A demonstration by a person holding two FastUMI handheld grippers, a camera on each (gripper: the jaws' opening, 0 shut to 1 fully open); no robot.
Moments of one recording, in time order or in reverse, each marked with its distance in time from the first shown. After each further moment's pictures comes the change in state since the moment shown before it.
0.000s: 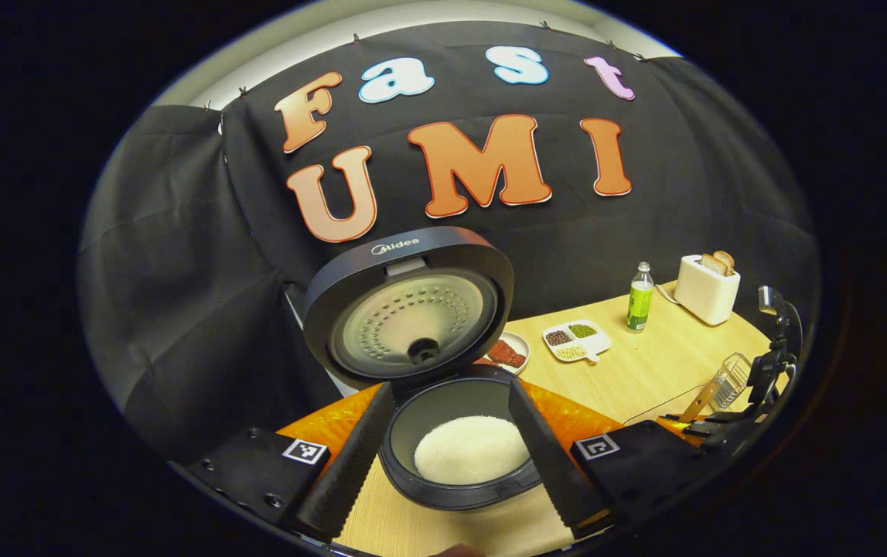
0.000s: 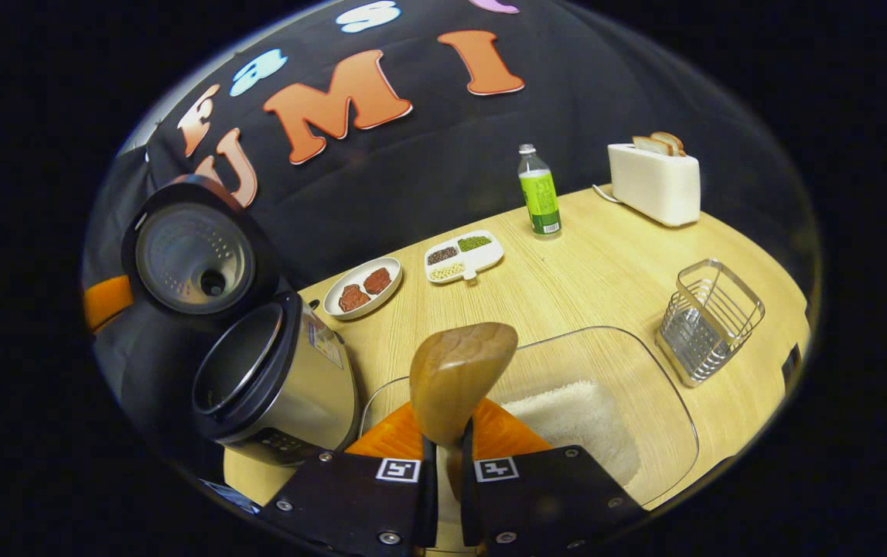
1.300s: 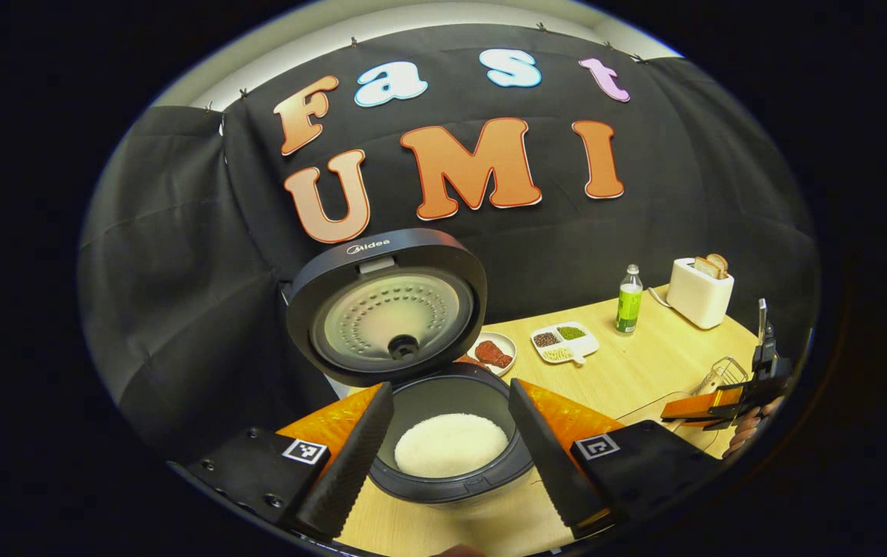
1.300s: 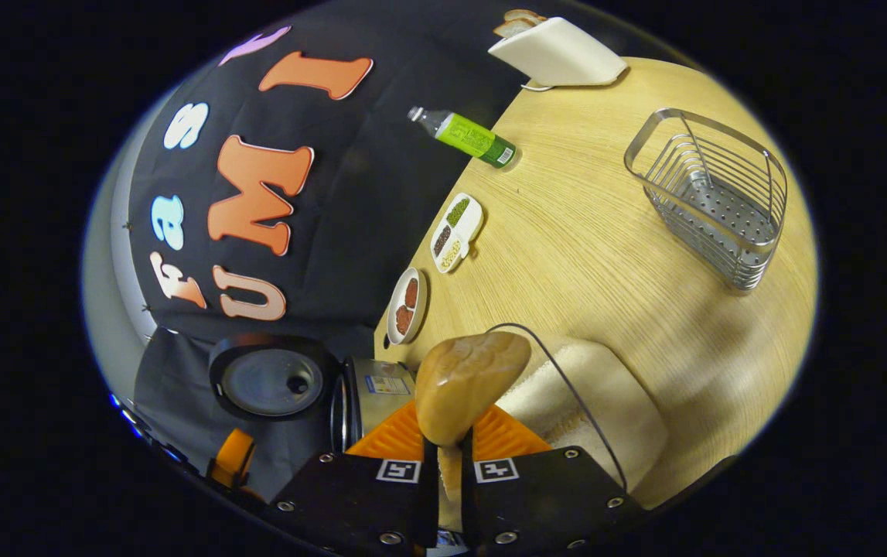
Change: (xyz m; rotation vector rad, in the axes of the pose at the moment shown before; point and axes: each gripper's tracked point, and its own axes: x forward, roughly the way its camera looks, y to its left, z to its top) left arm -0.015 -0.028 0.000 -0.035 -0.016 0.014; right arm -0.019 -0.034 0.029 0.616 0.198 0.335
